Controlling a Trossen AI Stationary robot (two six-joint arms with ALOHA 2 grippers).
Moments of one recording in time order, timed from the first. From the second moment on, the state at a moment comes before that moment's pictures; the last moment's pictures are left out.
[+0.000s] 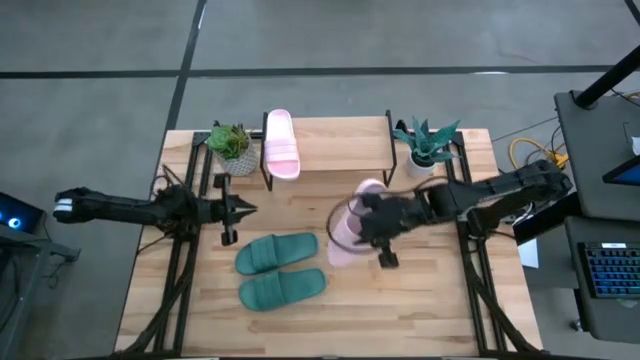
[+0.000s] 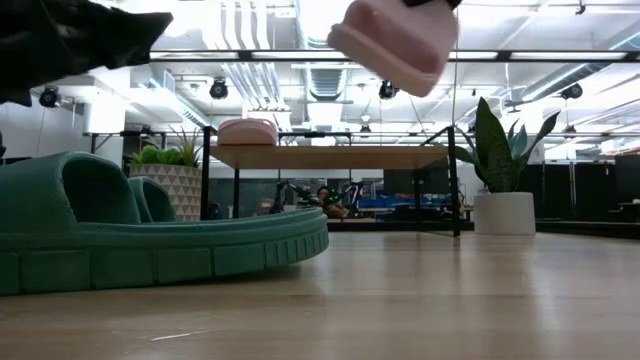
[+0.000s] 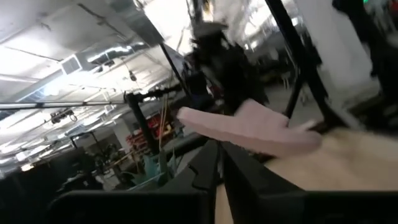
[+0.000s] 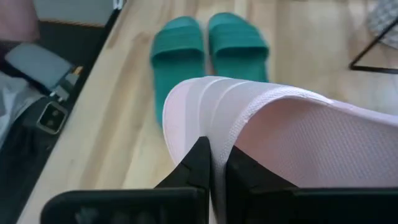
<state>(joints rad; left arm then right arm) 0.01 0.54 0.06 0.73 0.09 0.50 0.22 1.38 1.20 -0.55 -0.03 0.06</state>
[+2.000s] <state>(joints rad) -0.04 1.70 0.77 1.26 -0.58 2.24 -0.21 1.38 1.48 -0.62 -0.02 0.18</state>
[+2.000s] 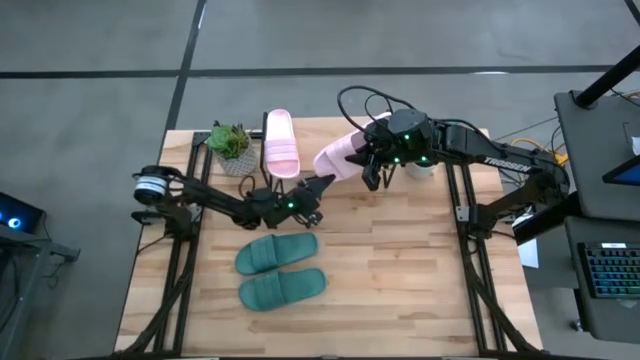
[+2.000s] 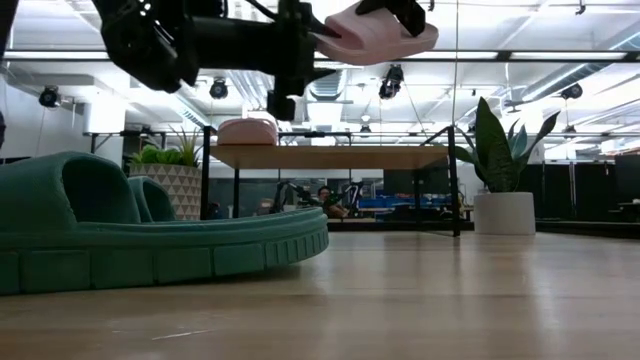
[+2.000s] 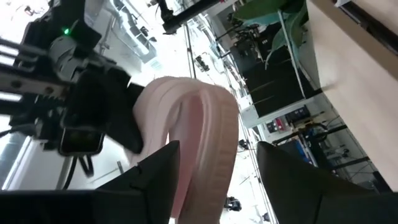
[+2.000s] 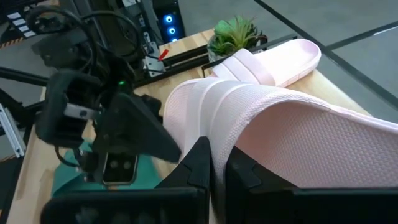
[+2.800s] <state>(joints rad) -0.04 1.72 0.84 1.23 -0.73 2.19 -0.21 1.38 1.48 -0.64 -0.08 0.17</state>
